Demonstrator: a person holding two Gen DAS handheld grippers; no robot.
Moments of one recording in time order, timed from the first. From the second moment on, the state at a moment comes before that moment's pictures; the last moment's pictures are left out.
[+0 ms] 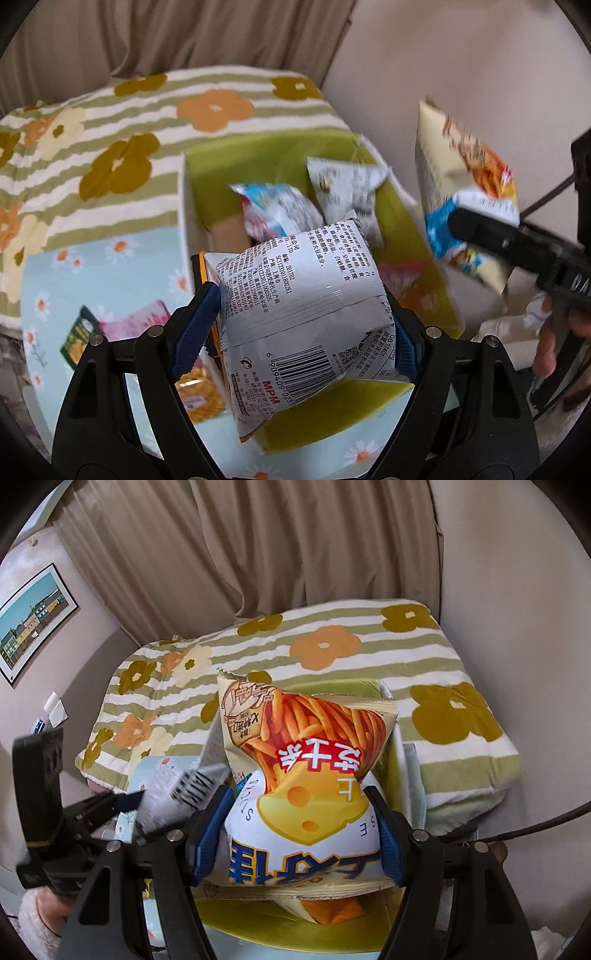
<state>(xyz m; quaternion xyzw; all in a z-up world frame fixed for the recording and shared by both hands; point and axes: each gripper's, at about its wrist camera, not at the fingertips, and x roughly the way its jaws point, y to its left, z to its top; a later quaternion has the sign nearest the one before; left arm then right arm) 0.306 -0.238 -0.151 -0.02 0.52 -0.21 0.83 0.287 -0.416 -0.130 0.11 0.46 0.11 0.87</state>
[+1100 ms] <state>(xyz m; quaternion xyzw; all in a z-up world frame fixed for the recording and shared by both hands) 0.263 -0.187 -0.144 -0.03 0.50 -0.17 0.85 0.294 -0.395 -0.172 0.02 0.47 0.10 0.88</state>
